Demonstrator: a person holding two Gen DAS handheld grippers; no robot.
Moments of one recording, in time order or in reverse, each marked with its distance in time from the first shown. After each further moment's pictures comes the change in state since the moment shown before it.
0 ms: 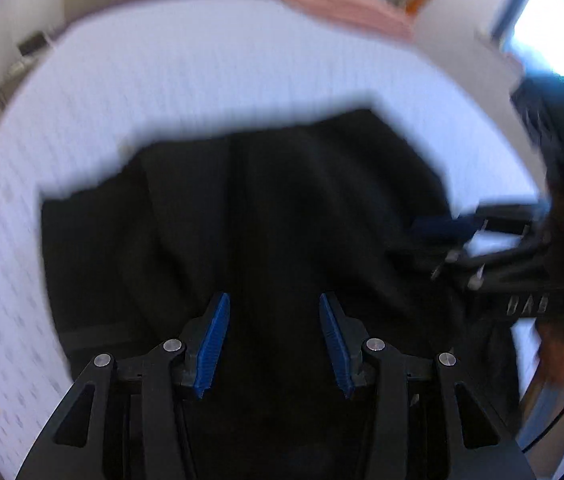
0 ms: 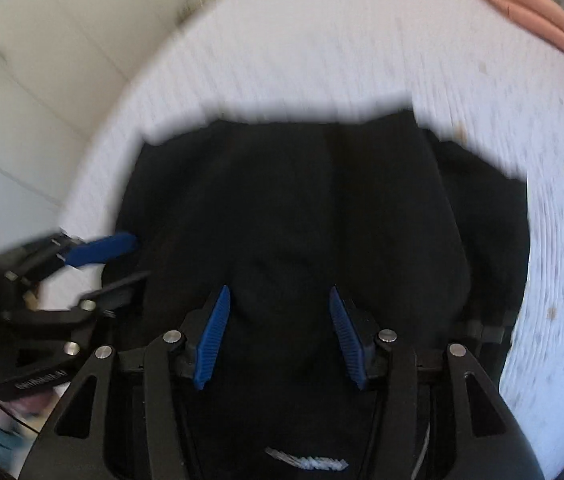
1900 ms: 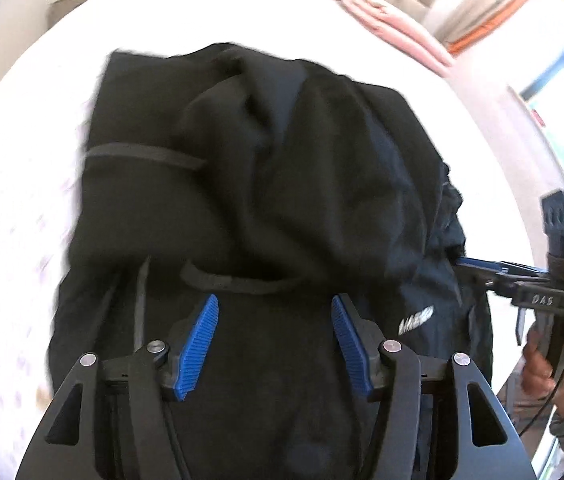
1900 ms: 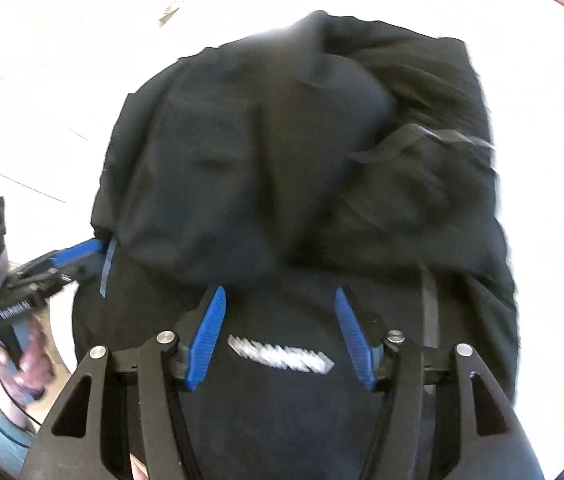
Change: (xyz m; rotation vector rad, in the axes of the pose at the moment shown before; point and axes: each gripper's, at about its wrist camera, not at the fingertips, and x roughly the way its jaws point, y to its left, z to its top) left arm -0.040 0.026 -0.104 -0.308 -0.047 -0.044; right arm -0.006 -0.029 -0.095 0.138 -0.031 0.095
